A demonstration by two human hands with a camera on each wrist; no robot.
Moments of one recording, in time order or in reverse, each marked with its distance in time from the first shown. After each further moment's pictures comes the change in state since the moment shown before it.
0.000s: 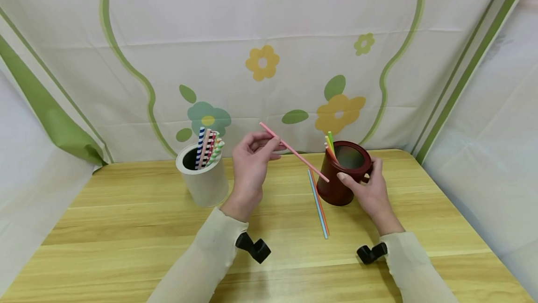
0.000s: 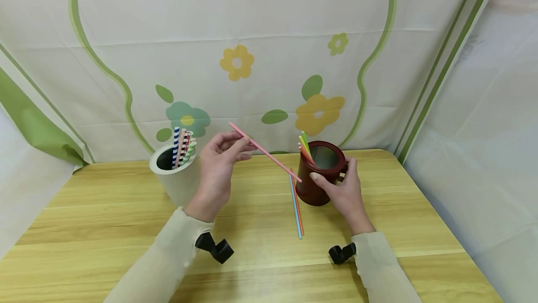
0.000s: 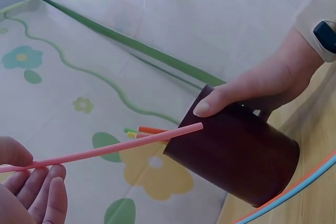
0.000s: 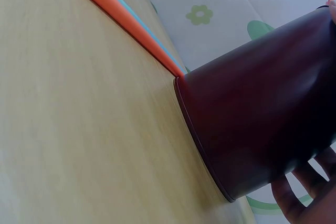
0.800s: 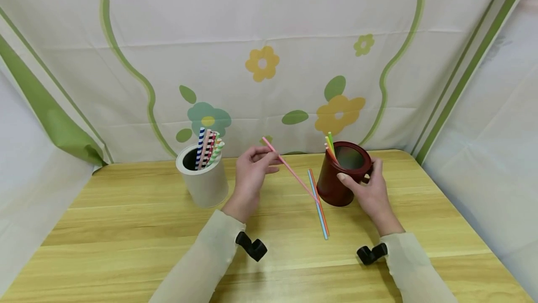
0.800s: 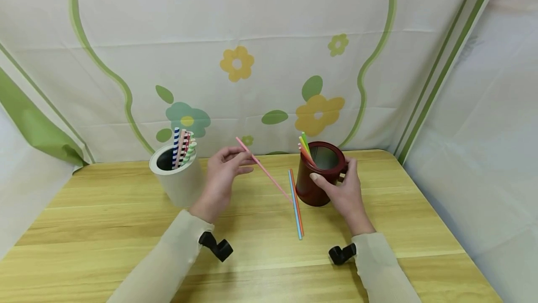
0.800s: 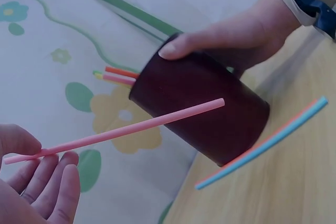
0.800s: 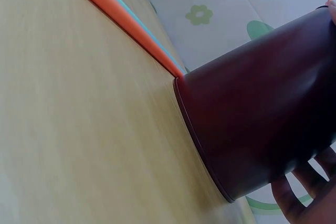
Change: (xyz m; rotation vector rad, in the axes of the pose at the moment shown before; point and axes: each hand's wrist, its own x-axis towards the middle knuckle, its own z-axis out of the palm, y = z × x) left_hand 0.009 -0.037 -0.018 0.061 -0.022 -0.182; right_hand 0.000 -0.001 0.000 0.001 0.003 -0.001
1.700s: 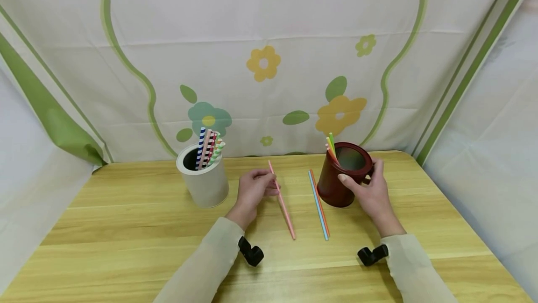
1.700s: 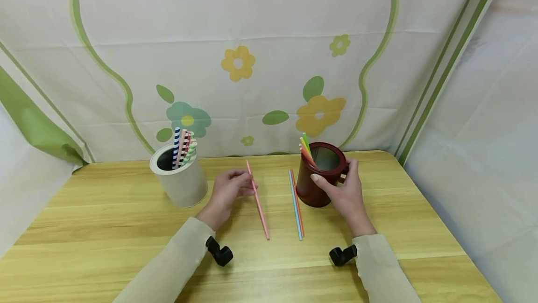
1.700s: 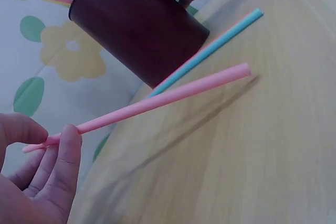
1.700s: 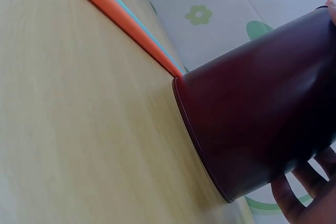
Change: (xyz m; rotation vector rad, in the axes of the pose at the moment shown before) left_hand 0.013 -0.064 -0.025 0.083 -0.004 -0.229; right_hand 0.000 -0.001 0.000 -0.004 0.001 -0.003
